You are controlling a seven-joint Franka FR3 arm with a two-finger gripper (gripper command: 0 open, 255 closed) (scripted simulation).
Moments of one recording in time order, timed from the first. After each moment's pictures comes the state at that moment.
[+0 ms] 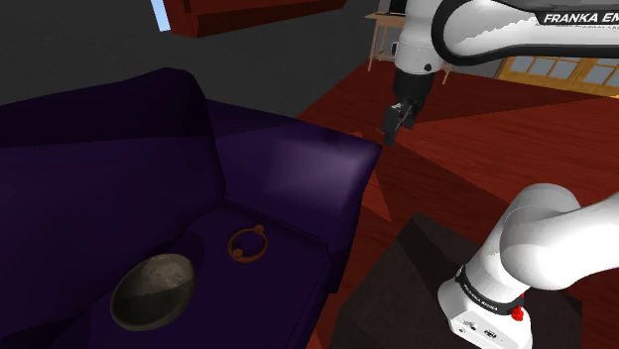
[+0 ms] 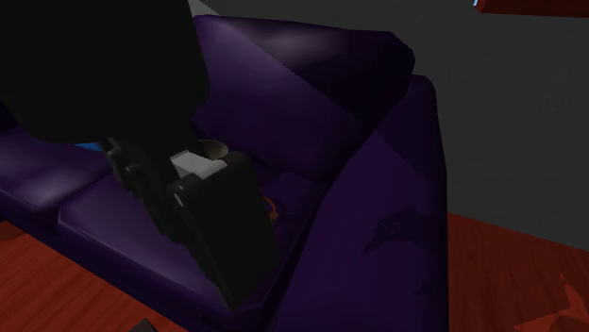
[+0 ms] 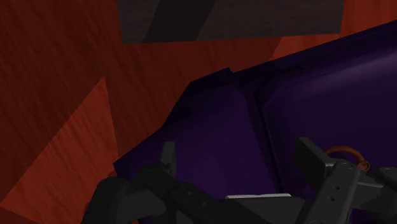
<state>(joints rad) 0.01 -0.74 0.04 -2.41 -0.08 1.66 0.07</state>
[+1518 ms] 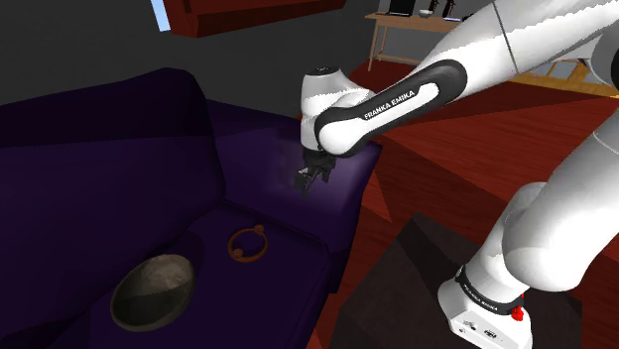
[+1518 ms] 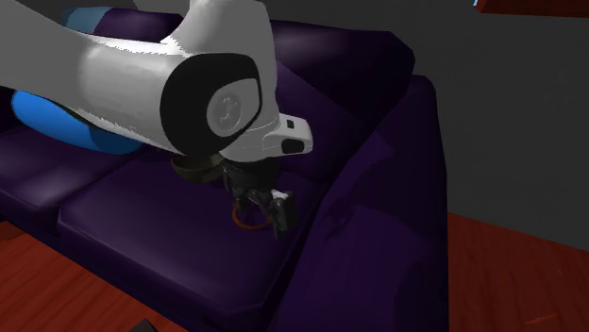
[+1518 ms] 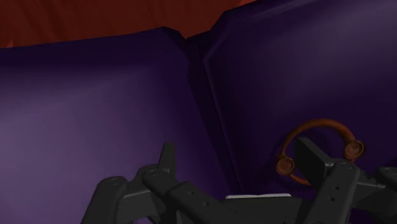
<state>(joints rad) 0.08 -0.08 0.16 -2.35 -0.01 2.27 0.24</state>
